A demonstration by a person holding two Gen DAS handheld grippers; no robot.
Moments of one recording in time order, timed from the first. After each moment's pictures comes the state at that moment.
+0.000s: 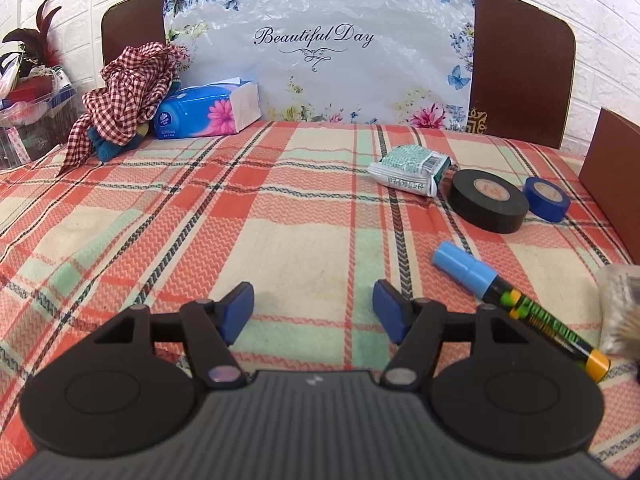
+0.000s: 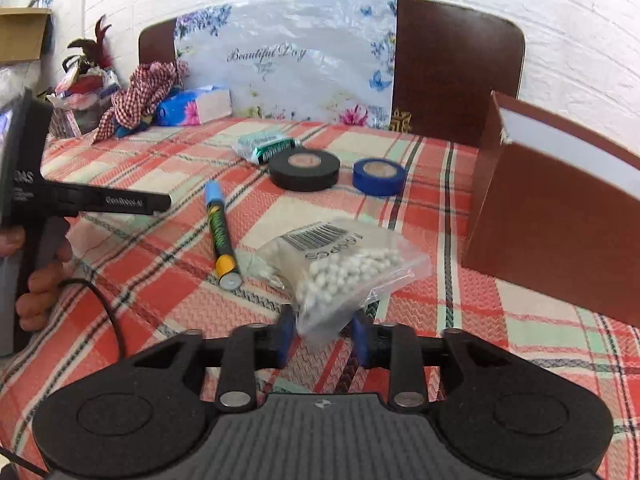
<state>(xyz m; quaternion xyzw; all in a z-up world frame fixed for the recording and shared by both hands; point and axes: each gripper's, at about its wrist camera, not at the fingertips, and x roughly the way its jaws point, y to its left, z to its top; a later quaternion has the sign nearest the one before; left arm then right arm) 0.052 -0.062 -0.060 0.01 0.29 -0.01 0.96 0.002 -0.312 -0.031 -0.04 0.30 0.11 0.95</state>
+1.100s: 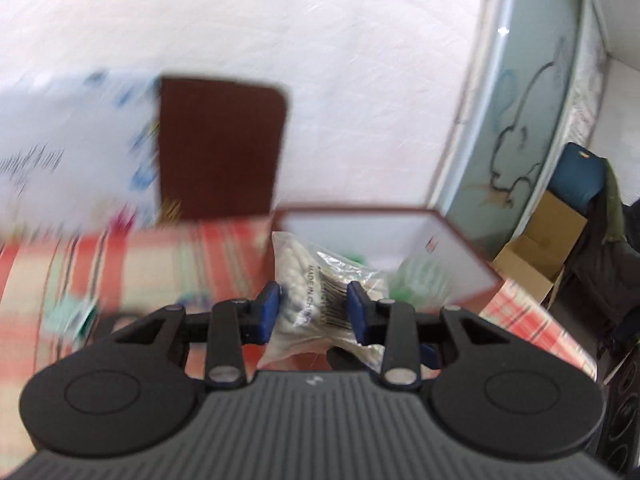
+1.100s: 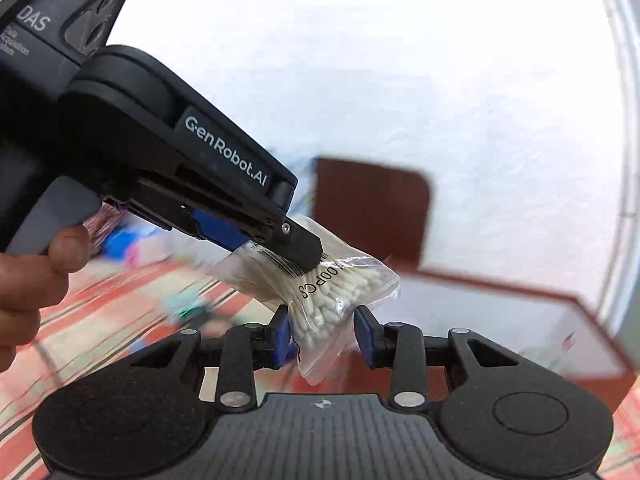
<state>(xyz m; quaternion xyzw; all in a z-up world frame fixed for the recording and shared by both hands) 0.041 -0.253 0.100 -0.01 0.25 -0.33 0.91 -0.008 -0.368 0.043 -0.05 0.09 0.02 0.99</state>
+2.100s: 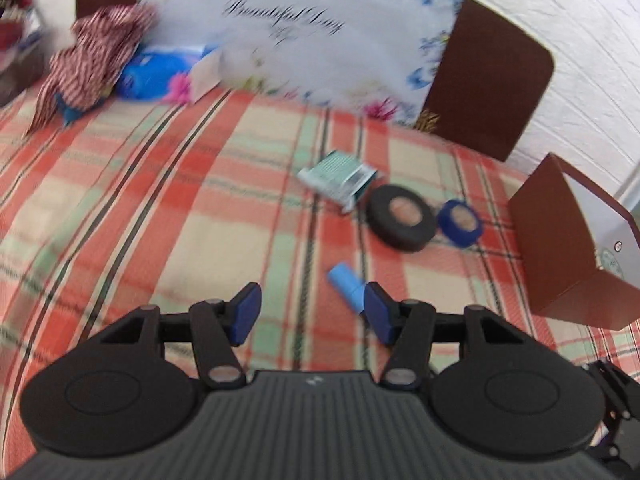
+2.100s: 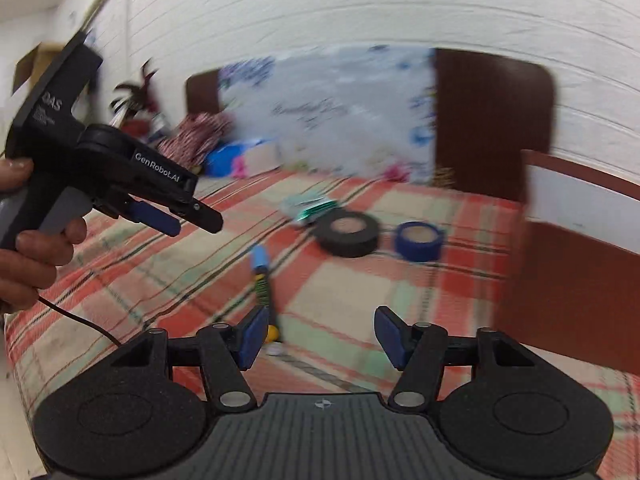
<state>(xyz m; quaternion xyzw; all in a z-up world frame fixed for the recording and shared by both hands) 0.050 -0.066 0.011 -0.10 0.40 -0.06 0.91 0.018 -0.300 -0.015 -0.03 0.25 0.19 0.95</state>
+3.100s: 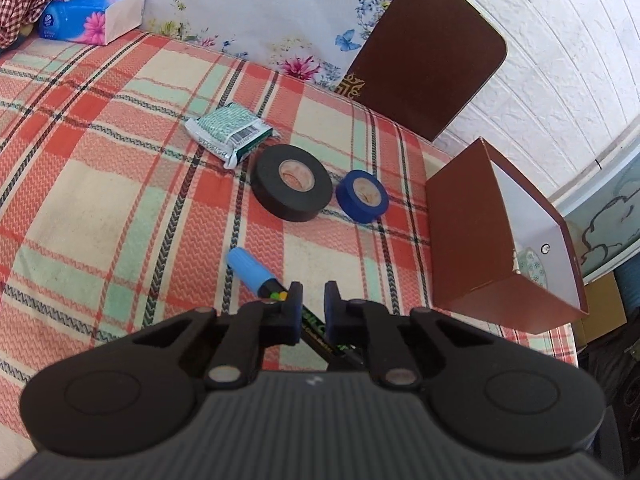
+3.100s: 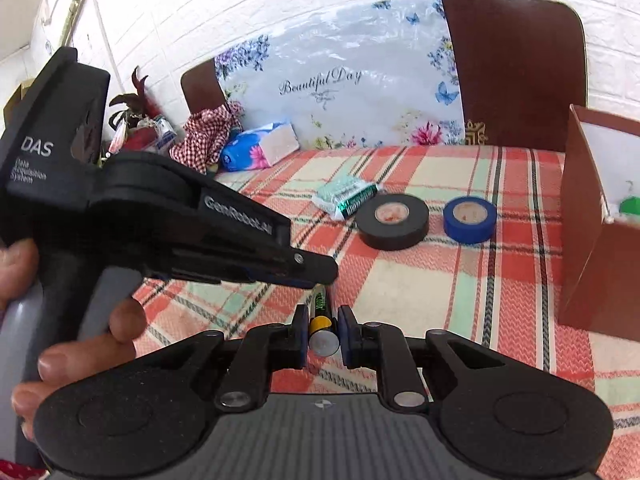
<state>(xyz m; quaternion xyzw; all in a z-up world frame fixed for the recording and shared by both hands) 0.069 -0.122 0.015 -0.17 0.44 -0.15 0.87 0.052 -0.300 0.011 0.06 0.32 0.22 0.92</state>
